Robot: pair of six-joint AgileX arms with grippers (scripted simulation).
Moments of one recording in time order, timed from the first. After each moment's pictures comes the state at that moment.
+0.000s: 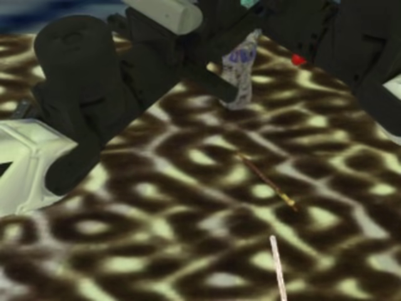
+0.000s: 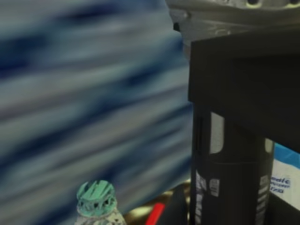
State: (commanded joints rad) left arm -0.63 1.49 0.82 0.72 0.15 0.03; right arm 0.62 1.60 1.07 0.56 -0.22 -0.02
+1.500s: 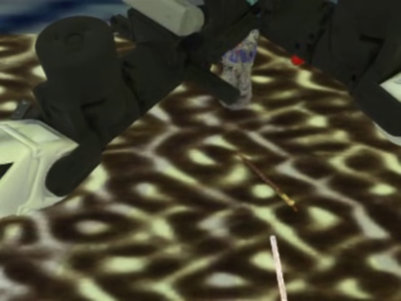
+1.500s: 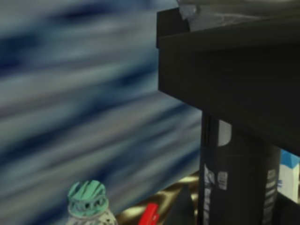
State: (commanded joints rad) left arm -0.63 1.49 0.82 0.72 0.15 0.03; right arm 0.62 1.60 1.07 0.56 -0.22 -0.02
